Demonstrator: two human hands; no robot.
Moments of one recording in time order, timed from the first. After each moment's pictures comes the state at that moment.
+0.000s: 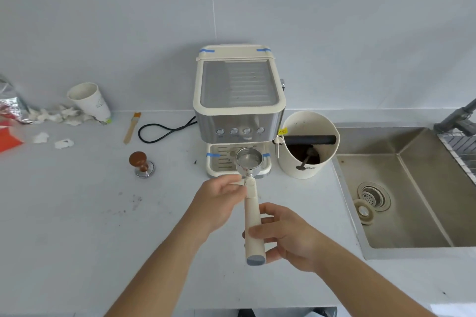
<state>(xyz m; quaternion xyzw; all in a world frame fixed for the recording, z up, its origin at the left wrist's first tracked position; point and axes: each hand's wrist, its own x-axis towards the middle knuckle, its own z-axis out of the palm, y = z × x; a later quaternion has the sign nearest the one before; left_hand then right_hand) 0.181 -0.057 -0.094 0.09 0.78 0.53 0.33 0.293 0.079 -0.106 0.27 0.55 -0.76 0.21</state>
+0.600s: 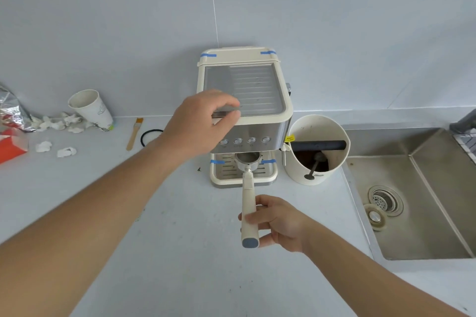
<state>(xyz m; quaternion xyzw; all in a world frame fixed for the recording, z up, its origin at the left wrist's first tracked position) 0.060 -0.028 -0.012 0.42 0.84 0.33 -0.05 0.236 0.092 -0.133 0.30 0.53 -0.76 0.22</state>
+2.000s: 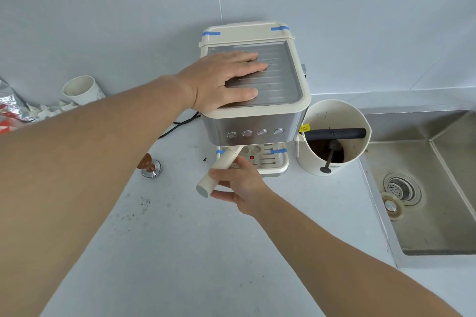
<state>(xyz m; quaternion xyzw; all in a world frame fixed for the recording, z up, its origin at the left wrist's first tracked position) -0.033 0.011 -0.016 0.56 0.82 0.09 0.08 0.138 0.040 -0.149 0.31 0.41 -0.86 0.08</state>
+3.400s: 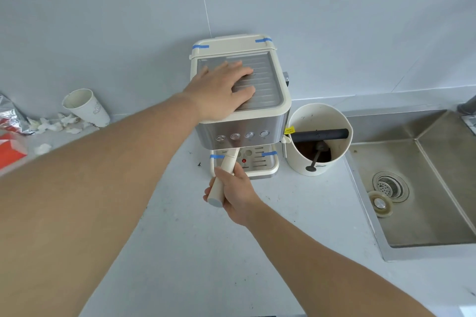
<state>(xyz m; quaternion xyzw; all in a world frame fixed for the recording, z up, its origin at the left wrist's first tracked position) 0.004 0.037 -0.016 0.45 0.89 0.09 0.05 0.155 0.030 -0.144 0.32 0.37 -0.87 0.03</state>
